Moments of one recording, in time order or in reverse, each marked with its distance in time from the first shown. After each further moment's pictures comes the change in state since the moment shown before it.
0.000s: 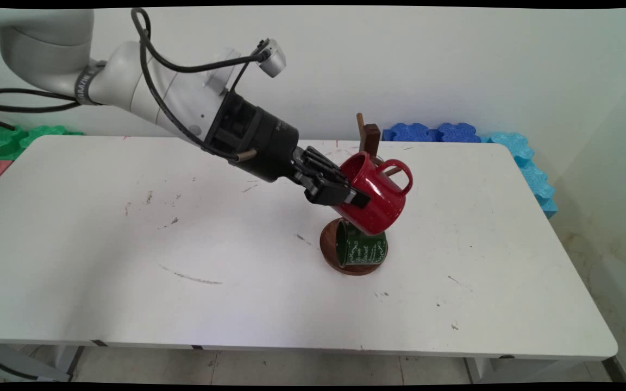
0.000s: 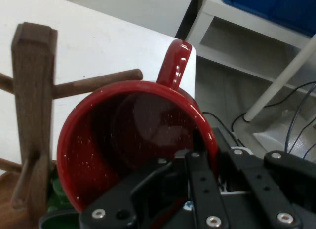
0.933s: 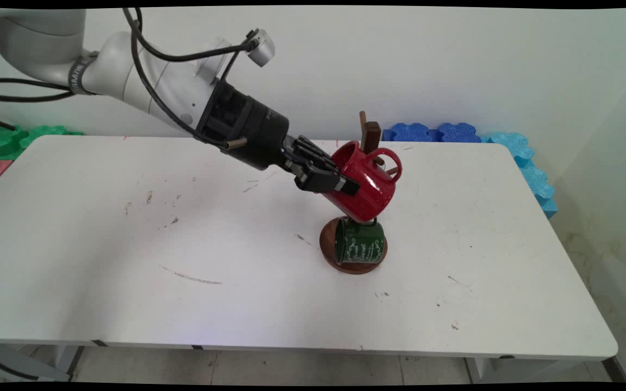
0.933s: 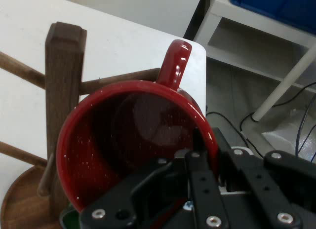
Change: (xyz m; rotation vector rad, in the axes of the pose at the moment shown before) arm 0.002 -0.015 -0.013 0.012 0.006 0.017
